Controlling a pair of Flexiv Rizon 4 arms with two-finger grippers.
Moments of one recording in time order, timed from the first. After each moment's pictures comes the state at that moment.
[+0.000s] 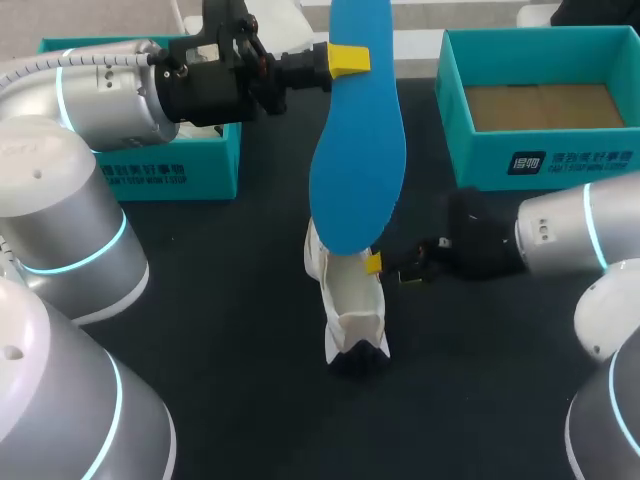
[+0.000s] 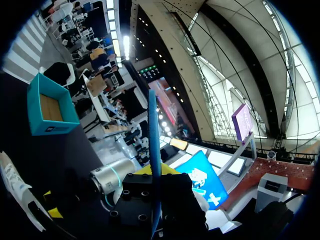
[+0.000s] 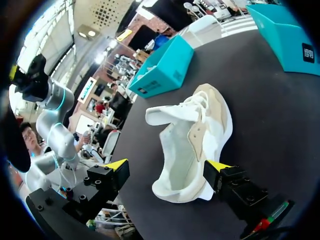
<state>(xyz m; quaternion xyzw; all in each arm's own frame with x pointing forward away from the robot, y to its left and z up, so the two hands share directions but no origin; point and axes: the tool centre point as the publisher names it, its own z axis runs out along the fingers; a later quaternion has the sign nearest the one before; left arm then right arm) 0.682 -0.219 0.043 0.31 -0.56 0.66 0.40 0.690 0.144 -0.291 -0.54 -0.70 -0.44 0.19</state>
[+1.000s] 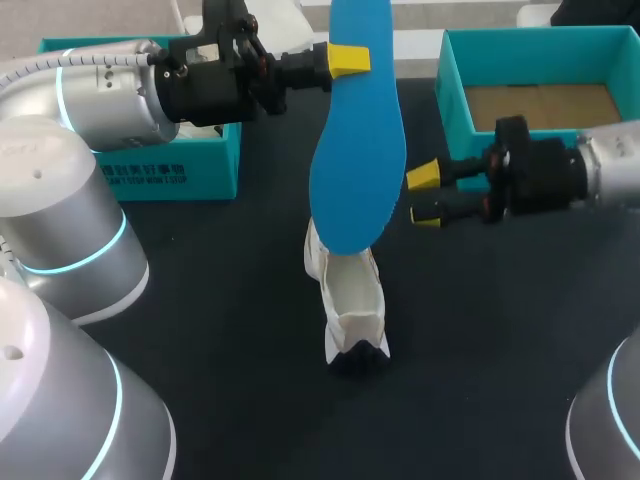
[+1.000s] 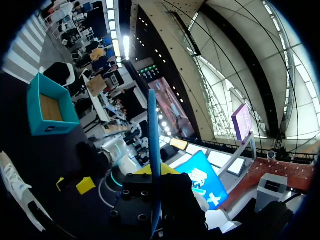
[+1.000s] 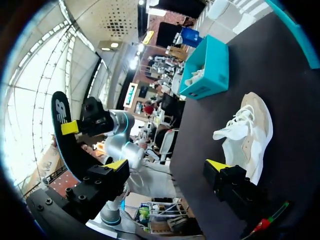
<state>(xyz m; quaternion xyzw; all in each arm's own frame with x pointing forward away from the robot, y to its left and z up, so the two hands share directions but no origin) 0.682 -0.219 0.043 0.31 -0.56 0.66 0.40 0.702 0.118 -0.150 -0.48 -0.61 -0.50 0.40</state>
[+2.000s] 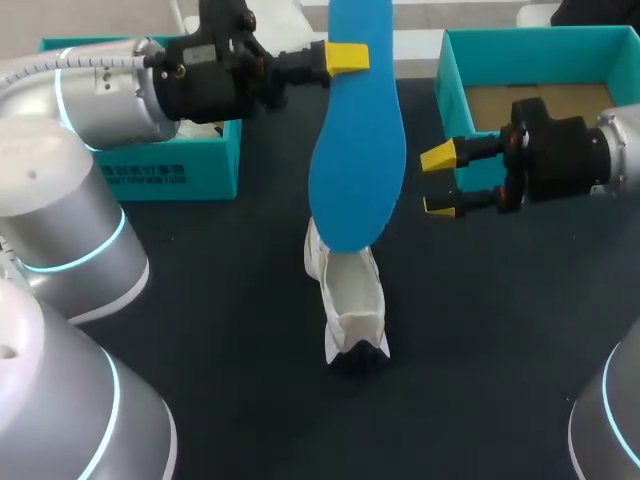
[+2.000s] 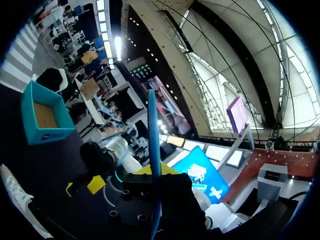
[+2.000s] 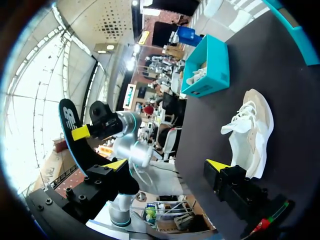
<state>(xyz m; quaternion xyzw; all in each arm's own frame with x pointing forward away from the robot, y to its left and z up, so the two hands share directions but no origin) 0.675 -0.214 0.050 0.25 -0.57 0.68 0.38 0.692 0.109 -0.124 -0.49 -0.60 -0.49 0.41</state>
